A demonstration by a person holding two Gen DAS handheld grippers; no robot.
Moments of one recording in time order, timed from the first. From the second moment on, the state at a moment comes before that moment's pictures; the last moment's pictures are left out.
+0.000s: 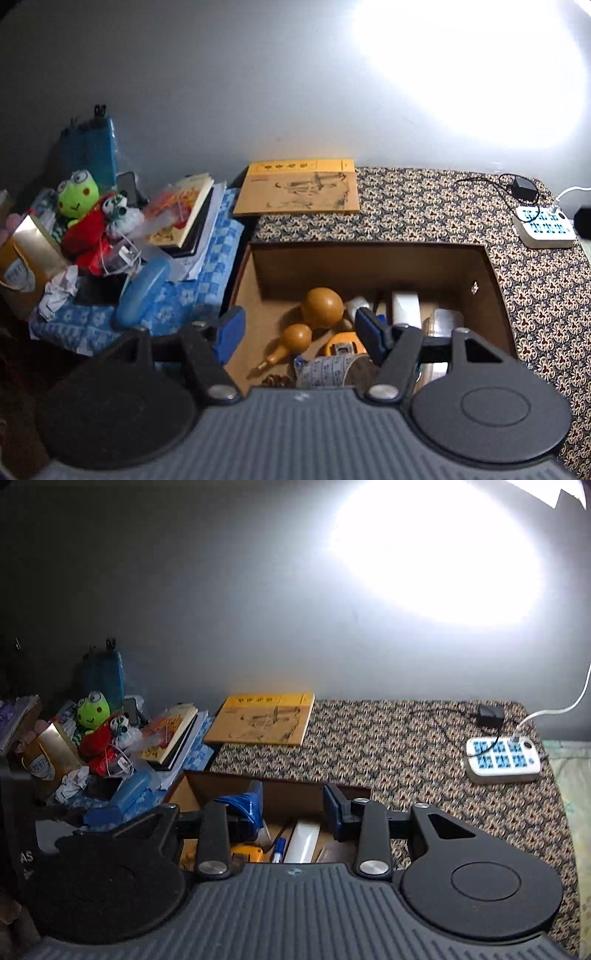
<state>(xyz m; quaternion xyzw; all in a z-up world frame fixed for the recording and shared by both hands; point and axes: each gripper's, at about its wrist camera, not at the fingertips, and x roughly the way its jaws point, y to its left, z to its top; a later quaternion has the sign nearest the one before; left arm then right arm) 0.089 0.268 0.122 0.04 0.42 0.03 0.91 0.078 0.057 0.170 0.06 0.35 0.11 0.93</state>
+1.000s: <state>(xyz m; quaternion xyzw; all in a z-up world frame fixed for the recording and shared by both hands) 0.074 0.240 0.036 0.05 0.49 0.01 0.87 0.067 0.058 0.054 0.14 0.50 0.11 0.85</state>
